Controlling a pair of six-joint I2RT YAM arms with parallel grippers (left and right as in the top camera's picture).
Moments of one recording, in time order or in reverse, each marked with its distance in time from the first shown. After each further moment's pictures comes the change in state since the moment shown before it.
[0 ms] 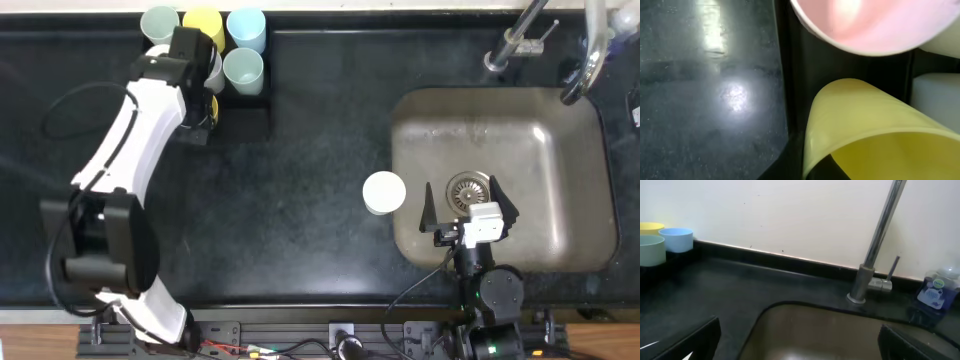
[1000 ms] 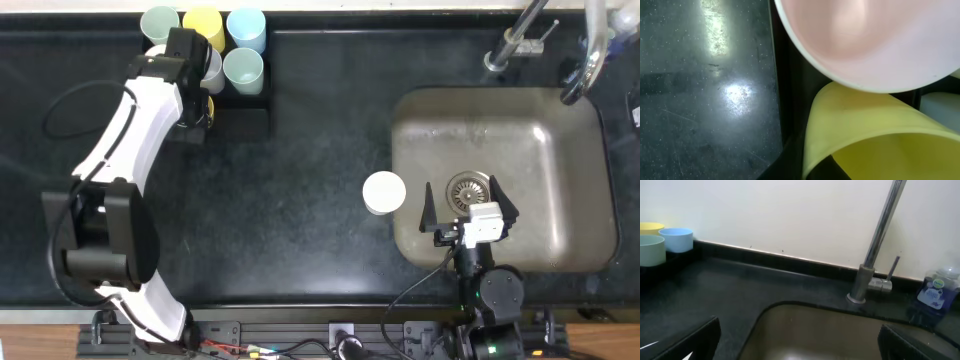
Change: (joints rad) left arm 0.030 0.027 0.000 0.018 -0.004 0.000; right arm 0.000 0.000 0.000 0.001 0.000 0.000
